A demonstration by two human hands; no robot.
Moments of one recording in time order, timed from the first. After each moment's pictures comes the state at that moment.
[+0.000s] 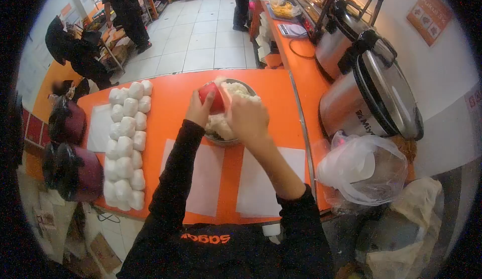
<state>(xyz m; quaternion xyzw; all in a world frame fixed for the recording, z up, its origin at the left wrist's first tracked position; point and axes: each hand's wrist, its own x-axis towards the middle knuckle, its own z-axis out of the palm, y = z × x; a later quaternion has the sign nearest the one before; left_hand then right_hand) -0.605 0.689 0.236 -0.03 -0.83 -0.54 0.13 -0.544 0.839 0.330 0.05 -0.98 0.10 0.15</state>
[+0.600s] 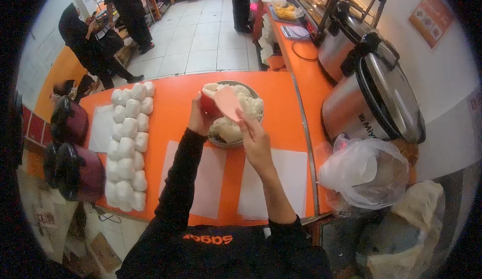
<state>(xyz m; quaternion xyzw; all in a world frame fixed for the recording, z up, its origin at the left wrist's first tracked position) -0.602 0.692 0.237 0.02 -0.43 -0.90 -0.09 -0.500 0.847 0.280 0.07 -0.76 0.62 0.17</state>
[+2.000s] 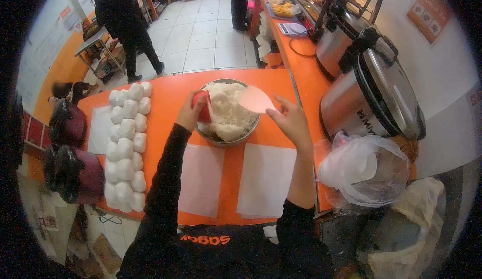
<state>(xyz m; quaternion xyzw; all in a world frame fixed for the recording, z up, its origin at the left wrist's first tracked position) -0.606 0.654 0.241 -0.09 -0.81 -0.58 0.02 -0.532 0.948 0.310 -0.03 -0.92 0.38 0.07</state>
